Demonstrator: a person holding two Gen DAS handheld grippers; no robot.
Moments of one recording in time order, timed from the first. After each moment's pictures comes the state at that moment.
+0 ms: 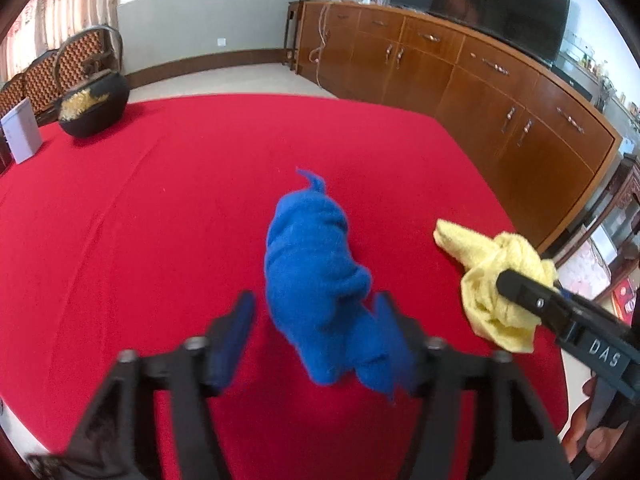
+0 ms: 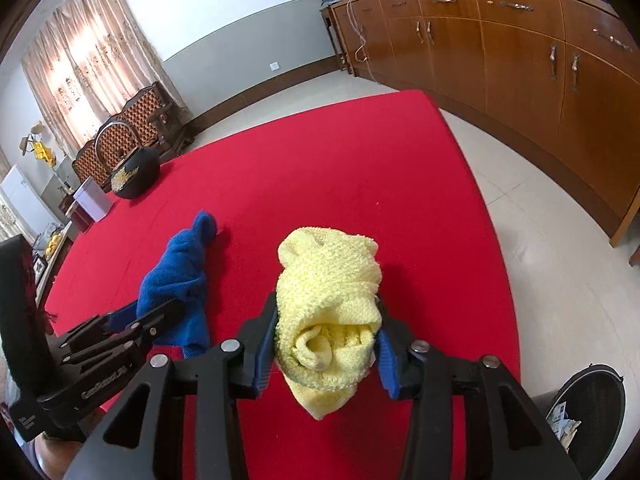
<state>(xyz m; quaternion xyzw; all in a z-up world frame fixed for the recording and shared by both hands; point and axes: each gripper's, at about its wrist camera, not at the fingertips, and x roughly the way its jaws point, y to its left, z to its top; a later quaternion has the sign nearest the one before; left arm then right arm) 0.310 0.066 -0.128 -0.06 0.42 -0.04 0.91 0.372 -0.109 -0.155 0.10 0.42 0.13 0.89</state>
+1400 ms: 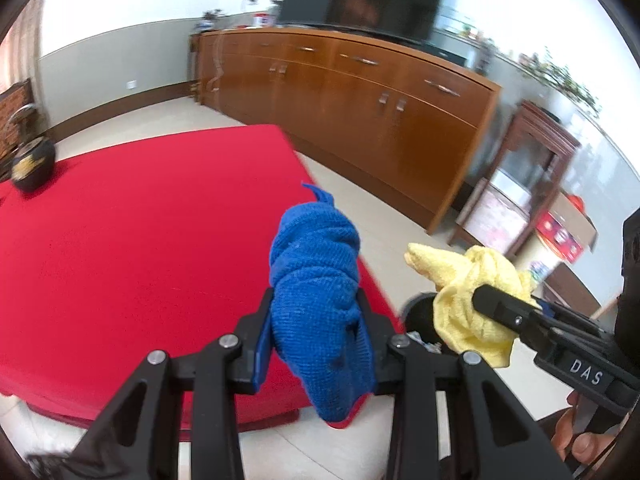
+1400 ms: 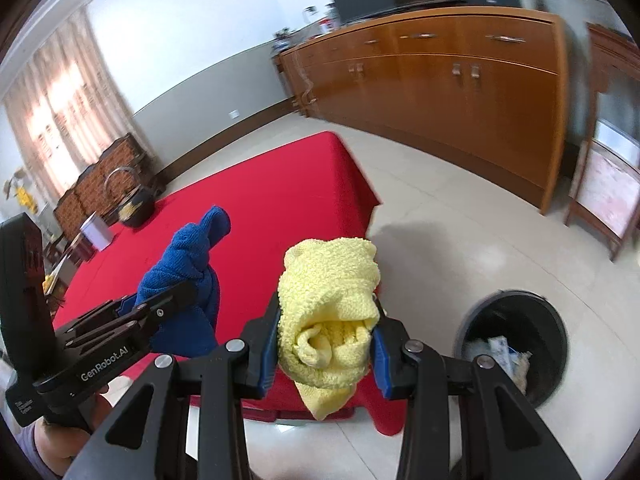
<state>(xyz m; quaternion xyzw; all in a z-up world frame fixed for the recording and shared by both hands) 0.167 -0.054 -0.069 -0.02 0.38 -0.21 0.90 0.158 -0.225 -0.081 0.14 0.37 0.04 0.92</state>
